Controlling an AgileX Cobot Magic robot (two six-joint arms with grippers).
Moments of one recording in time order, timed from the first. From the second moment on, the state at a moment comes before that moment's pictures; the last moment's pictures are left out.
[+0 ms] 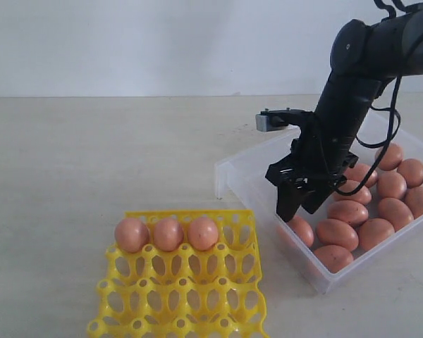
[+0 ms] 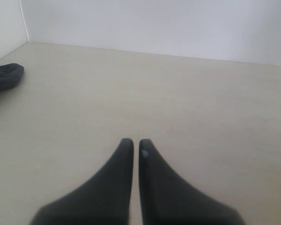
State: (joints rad) left arm 0.14 0.00 0.00 0.02 0.34 -0.04; right arm 0.15 2.06 -1.45 0.35 1.18 -0.48
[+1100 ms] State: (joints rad) left arm 0.14 0.00 0.00 0.02 0.34 -0.04; right arm 0.15 2.14 -1.45 0.38 1.17 -0.52
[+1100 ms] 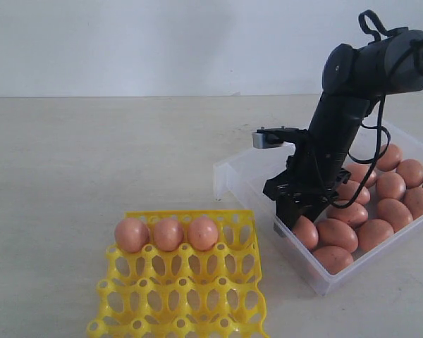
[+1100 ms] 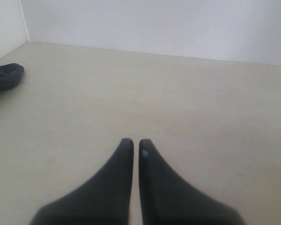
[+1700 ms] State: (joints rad) left arm 0.14 0.00 0.00 0.02 0.34 -0.04; right arm 0.15 2.07 -1.45 0.32 1.00 -0.52
